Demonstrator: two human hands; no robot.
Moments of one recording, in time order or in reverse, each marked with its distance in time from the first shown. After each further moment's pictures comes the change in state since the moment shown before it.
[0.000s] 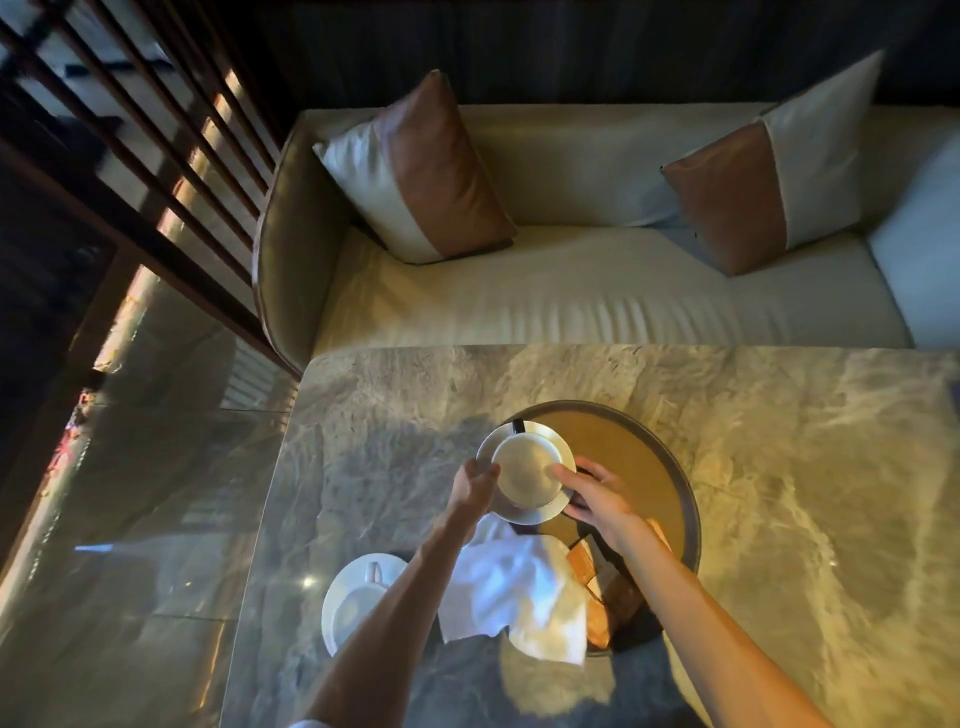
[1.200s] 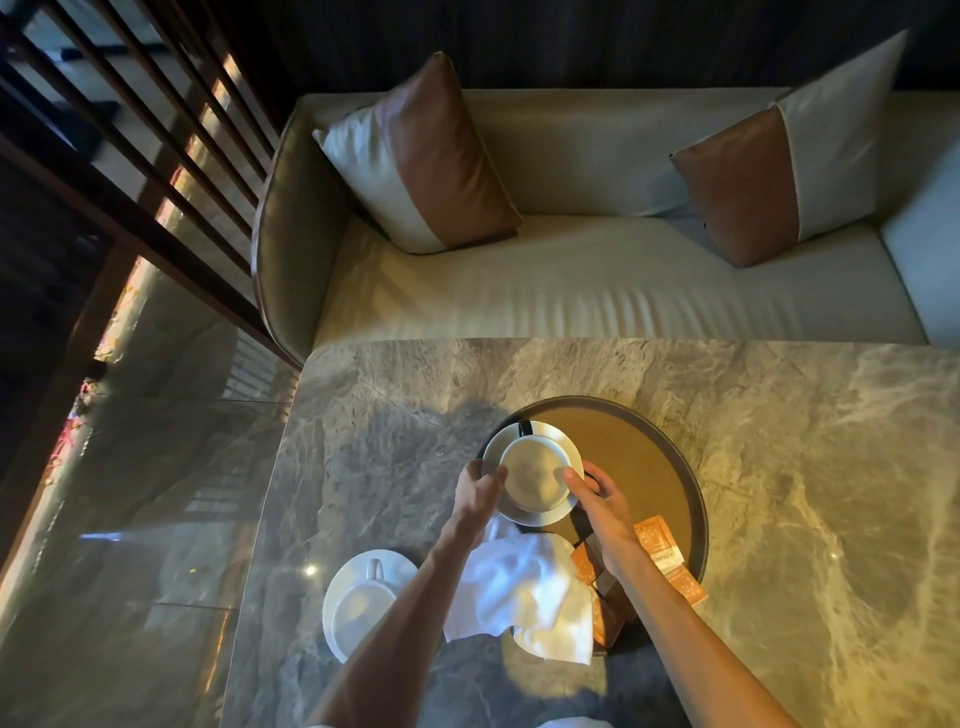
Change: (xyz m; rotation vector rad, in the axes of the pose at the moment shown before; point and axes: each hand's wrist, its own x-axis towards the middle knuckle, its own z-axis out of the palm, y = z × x) left_hand -0.007 -0.004 0.002 -0.066 -0.016 0.041; right_hand -0.003 0.034 0.000 -0.029 0.087 -0.161
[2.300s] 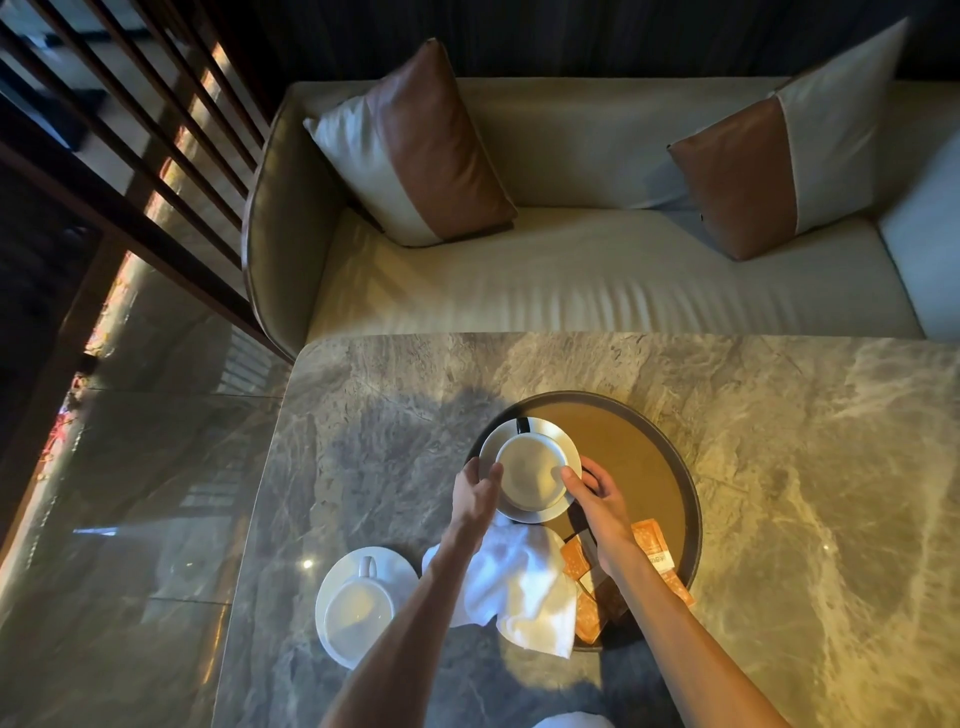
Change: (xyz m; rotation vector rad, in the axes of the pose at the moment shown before) left_hand -0.005 -0.008 0.008 0.011 0.091 0.062; right_hand 0.000 0.004 -0.005 0.067 -0.031 0.020
